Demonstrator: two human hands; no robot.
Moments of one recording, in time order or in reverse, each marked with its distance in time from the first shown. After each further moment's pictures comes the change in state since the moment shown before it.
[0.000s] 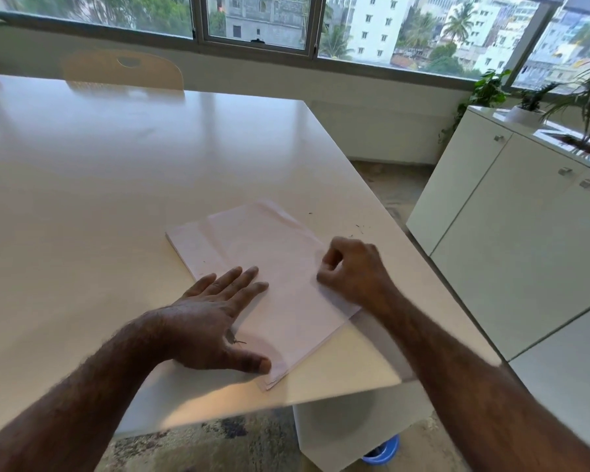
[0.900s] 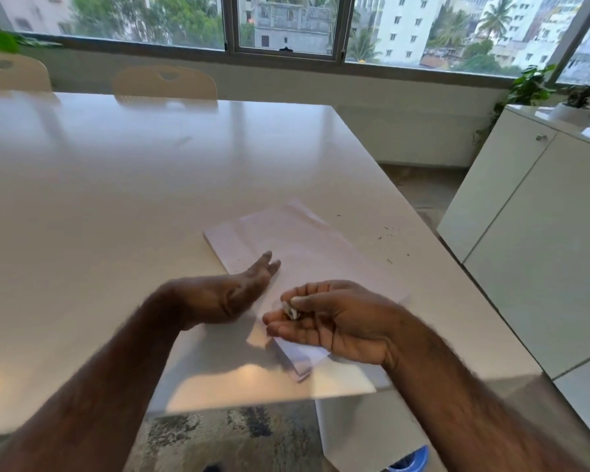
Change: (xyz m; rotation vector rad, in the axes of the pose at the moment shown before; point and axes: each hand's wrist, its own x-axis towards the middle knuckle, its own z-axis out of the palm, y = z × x) left_hand -0.014 -0.019 -0.017 -0.769 0.046 0.107; right_hand -0.064 -0.071 -0.010 1.440 -0.914 0.523
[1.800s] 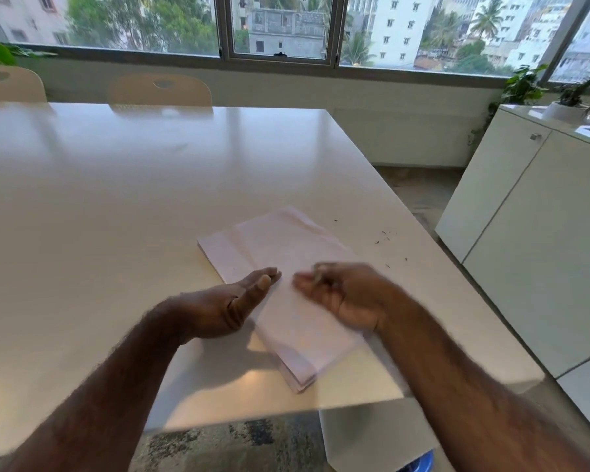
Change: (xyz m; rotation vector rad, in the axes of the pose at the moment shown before) left_hand 0.005 0.002 0.006 0.086 0.127 0.029; right_hand 0.040 -0.023 -0.035 0.204 0.338 -0.216
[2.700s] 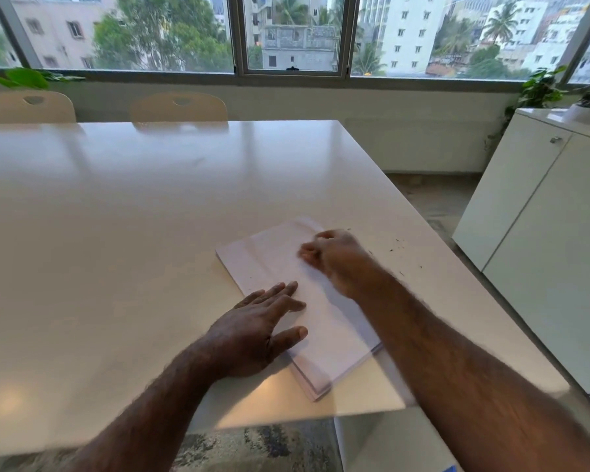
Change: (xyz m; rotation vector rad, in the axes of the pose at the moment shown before) left_hand -0.006 -0.005 0.031 0.528 0.147 0.011; right_hand 0.051 -0.017 0.037 -0.358 0.047 -0.308
